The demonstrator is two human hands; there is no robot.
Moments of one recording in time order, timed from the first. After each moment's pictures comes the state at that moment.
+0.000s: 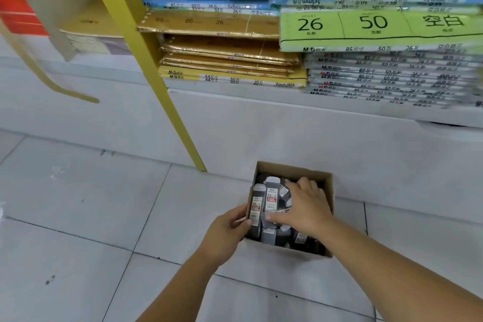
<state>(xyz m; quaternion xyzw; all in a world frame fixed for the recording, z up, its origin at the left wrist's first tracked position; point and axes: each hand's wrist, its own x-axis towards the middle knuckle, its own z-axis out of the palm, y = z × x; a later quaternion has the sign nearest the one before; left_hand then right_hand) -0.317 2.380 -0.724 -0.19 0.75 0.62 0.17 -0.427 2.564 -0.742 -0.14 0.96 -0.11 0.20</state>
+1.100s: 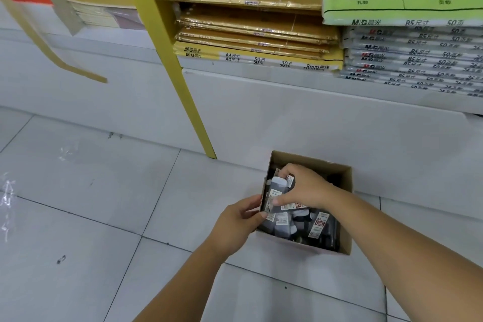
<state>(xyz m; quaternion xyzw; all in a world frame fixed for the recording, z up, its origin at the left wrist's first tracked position) -0.319 2.373 -0.738 -0.20 0.69 0.67 0.18 -0.459 2.541 -0.737 -0.17 0.88 -0.30 0.34</state>
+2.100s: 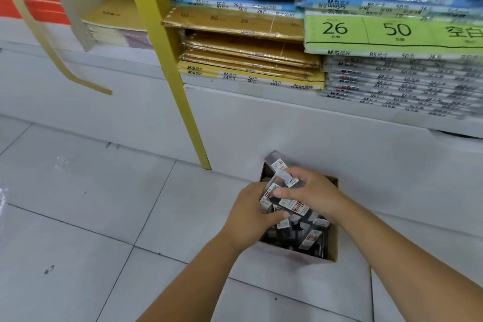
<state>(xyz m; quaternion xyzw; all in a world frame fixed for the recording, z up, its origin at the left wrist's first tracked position) -0.350 2.400 -0.704 -0.06 0.83 0.55 0.06 -0.437 2.557 -0.668 -0.14 0.77 -0.54 0.32</state>
